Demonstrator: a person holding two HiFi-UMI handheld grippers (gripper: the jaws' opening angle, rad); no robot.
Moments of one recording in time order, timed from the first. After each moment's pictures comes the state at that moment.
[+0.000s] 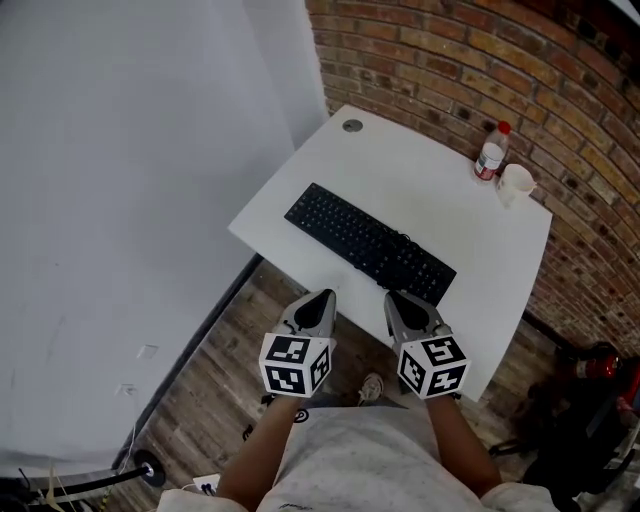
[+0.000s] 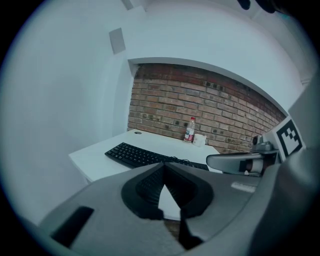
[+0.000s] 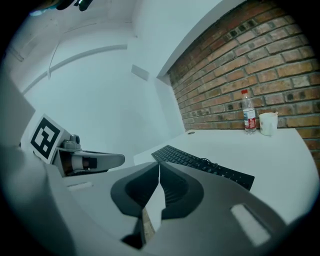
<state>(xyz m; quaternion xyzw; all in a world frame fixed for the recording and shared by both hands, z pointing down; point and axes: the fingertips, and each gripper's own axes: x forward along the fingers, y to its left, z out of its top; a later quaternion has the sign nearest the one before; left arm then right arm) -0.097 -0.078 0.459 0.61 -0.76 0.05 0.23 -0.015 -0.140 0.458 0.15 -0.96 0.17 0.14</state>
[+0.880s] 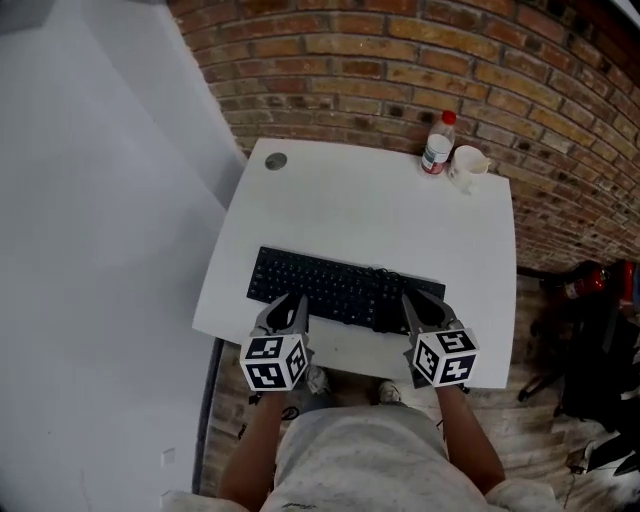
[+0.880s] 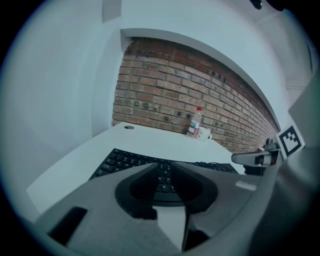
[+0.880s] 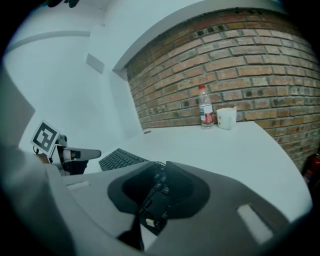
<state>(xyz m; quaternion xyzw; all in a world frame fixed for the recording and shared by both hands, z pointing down) -0.235 -0.204 0.504 0.69 -0.67 0.09 0.26 -0.029 -0.265 0.504 0.39 -0.88 0.21 0.16</state>
